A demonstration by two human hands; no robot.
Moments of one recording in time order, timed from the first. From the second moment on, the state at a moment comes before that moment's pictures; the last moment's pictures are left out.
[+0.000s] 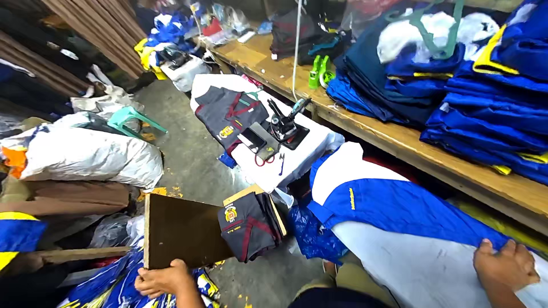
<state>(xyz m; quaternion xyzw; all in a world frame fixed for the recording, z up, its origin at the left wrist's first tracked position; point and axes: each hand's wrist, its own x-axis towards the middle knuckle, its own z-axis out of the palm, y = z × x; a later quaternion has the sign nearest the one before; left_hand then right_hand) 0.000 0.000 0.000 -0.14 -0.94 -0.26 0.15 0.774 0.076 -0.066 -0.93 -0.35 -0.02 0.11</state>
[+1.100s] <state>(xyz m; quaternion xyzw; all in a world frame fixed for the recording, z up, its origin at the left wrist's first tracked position) 0.488 0.173 0.005 -0.79 -0.56 -0.06 -0.25 0.809 0.067 -0.095 -0.93 -0.34 0.08 0.15</state>
